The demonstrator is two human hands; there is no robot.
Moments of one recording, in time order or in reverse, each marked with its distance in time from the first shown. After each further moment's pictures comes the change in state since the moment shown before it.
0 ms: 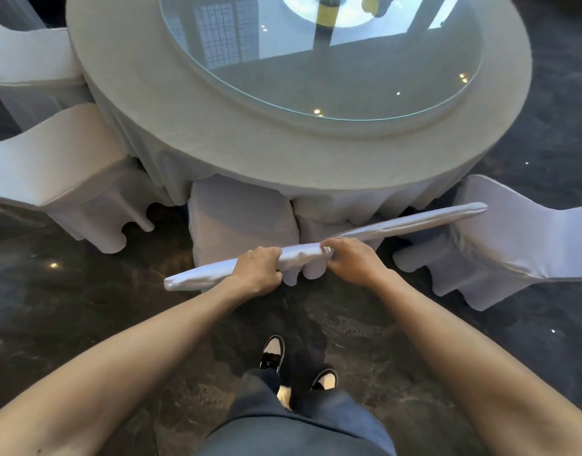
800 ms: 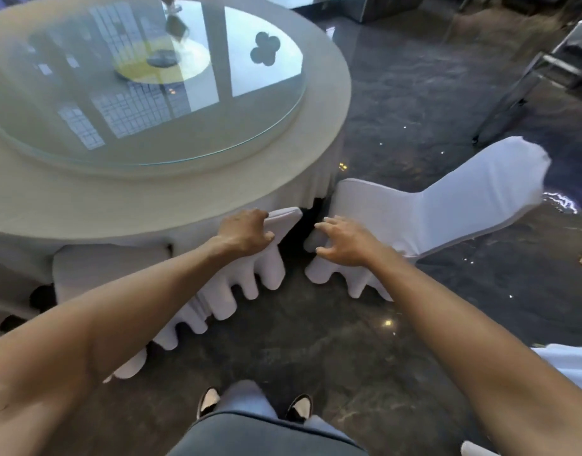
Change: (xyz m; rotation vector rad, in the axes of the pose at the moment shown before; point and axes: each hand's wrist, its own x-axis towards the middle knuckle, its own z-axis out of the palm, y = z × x) left_hand 0.107 0.428 -0.004 0.117 0.146 0.223; right_hand -0.170 0.363 -0.172 -0.169 0.146 0.132
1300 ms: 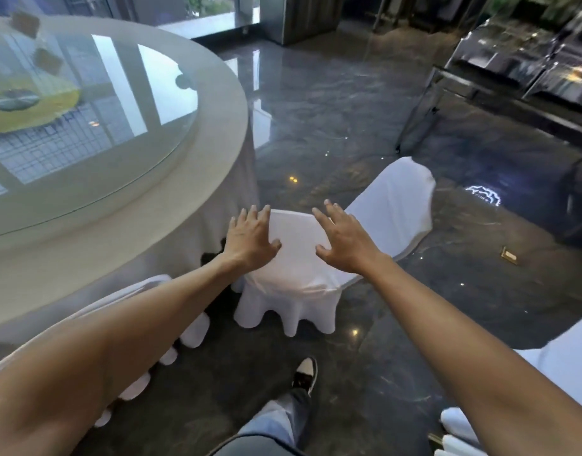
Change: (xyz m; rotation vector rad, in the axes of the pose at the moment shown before) left_hand 0.215 0.297 0.078 -0.018 0.107 0.167; right_hand 0.007 0.340 -0.044 -0.044 0.268 0.180
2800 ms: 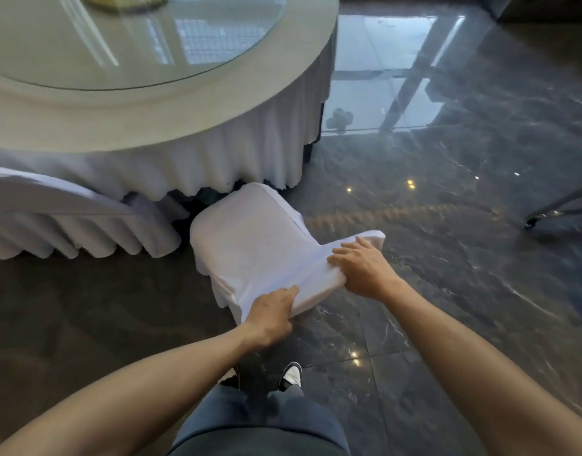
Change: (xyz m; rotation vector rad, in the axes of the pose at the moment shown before) left_hand 0.197 0.374 0.221 -0.258 -0.180 -0.575; right_hand 0.228 0.436 0.031 -0.210 -0.331 -0.898
